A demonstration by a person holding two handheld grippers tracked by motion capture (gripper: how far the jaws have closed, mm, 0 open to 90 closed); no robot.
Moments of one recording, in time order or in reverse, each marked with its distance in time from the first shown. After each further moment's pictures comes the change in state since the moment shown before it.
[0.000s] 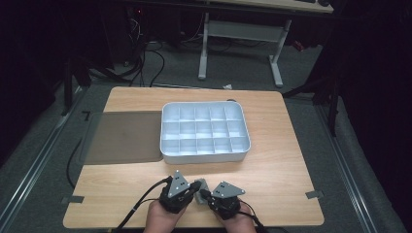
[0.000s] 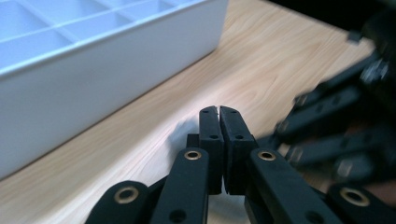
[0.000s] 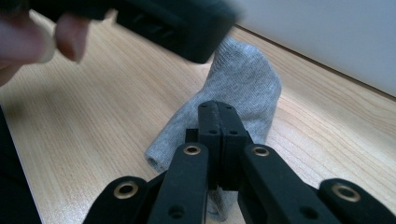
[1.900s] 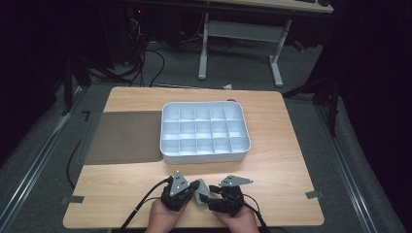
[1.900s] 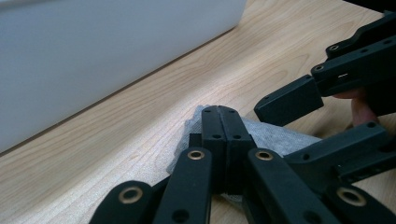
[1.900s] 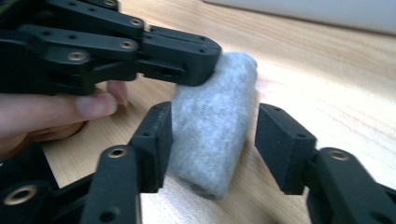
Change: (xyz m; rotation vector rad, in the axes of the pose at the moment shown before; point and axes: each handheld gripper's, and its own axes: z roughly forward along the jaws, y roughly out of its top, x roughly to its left) left arm 0.016 -0.029 0.021 0.014 0.039 0.002; right arm -0.023 -0.001 -0.001 0.066 0.109 0.272
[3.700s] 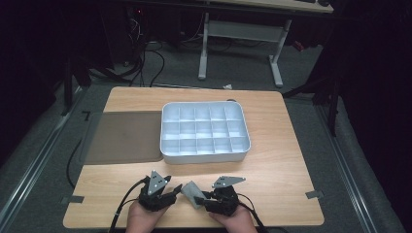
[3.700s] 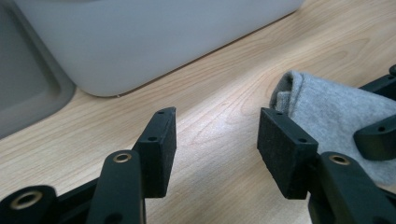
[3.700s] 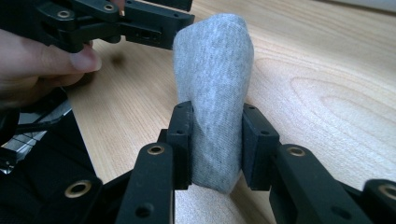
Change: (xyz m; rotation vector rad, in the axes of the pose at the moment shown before) left arm 0.035 -0.012 -0.045 0.052 0.119 -0.062; right arm 0.010 0.006 0.008 0.054 0.120 -0.073
